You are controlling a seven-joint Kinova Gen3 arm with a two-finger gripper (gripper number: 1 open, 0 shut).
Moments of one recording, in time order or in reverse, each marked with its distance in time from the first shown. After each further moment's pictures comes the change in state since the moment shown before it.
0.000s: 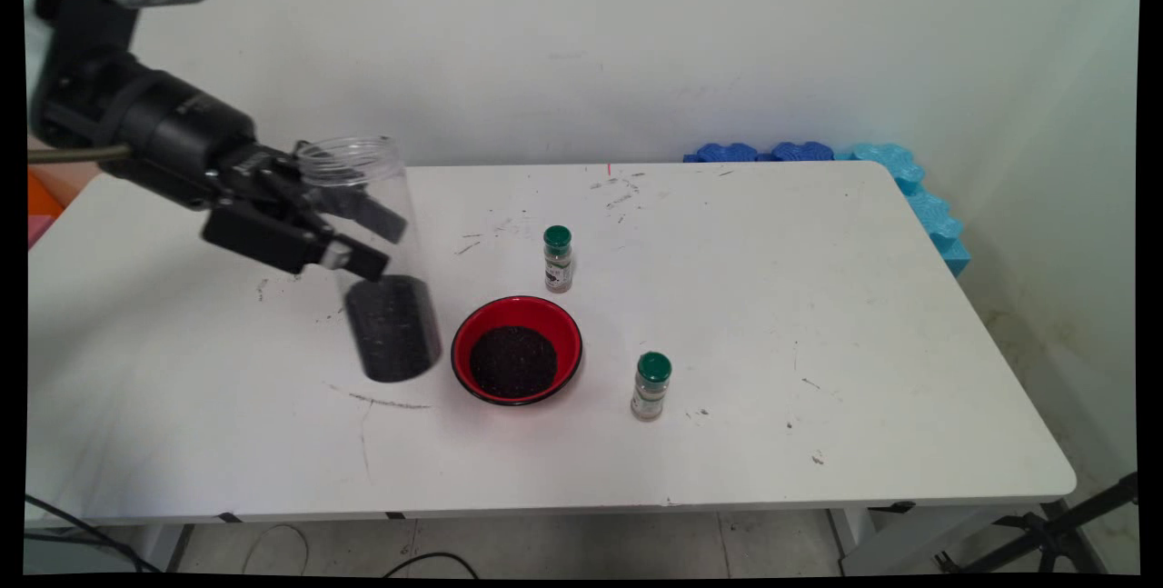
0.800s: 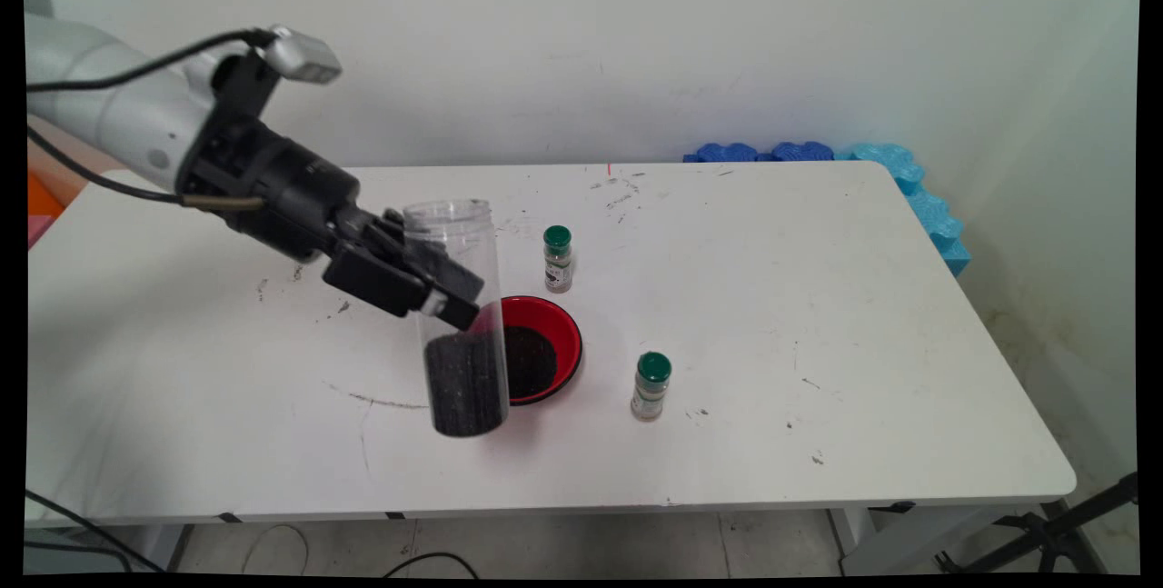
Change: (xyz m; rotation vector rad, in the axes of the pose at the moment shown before) arm -0.007 -0.024 0.073 -0.076 -0.031 -0.191
